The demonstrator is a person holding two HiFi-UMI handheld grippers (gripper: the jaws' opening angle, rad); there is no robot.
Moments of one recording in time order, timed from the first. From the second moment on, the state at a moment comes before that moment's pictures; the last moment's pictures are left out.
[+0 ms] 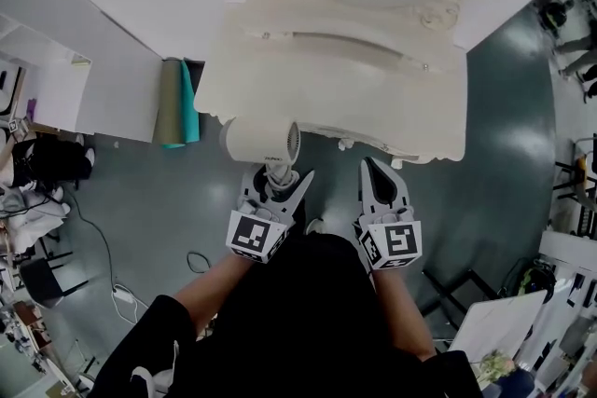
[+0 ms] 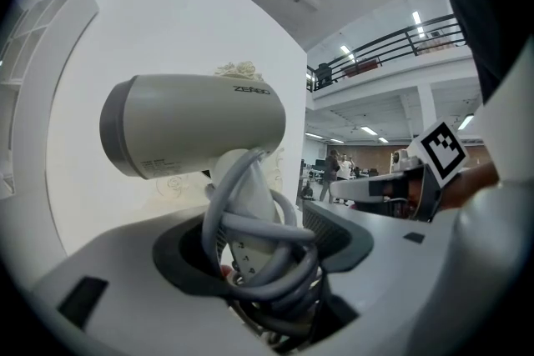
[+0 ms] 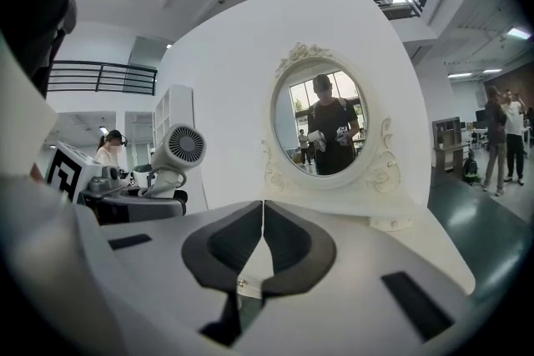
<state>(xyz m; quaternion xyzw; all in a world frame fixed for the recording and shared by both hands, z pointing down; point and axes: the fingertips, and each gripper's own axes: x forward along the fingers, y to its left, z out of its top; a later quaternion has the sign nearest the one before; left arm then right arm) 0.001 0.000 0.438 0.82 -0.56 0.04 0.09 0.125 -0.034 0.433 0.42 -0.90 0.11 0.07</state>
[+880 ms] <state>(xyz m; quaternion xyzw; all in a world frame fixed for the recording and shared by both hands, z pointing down) -0.039 -0.144 0.509 0.86 -0.48 0.10 0.14 0.073 -0.136 0.466 0.49 -0.86 0.12 0.09</state>
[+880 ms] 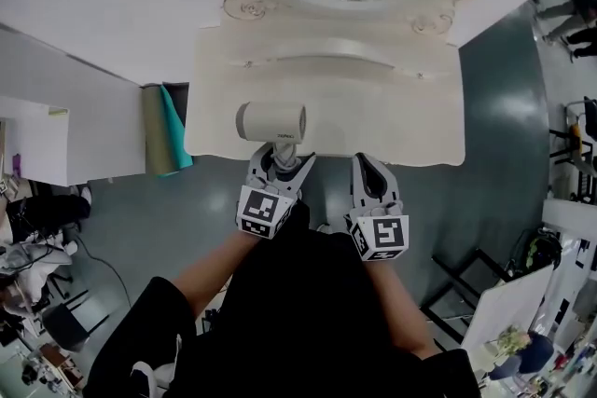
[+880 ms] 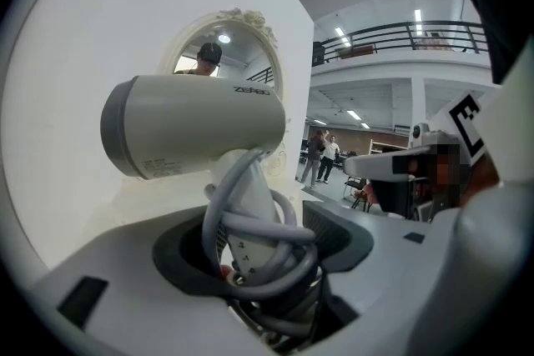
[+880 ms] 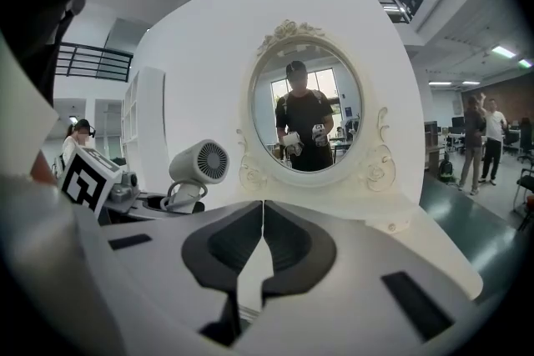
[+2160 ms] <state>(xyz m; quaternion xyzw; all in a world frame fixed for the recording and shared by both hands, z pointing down) -0.040 -0.222 0.636 0.84 -0.44 0.17 0.27 0.018 -0.183 0.487 0.48 -0.86 0.11 0.13</state>
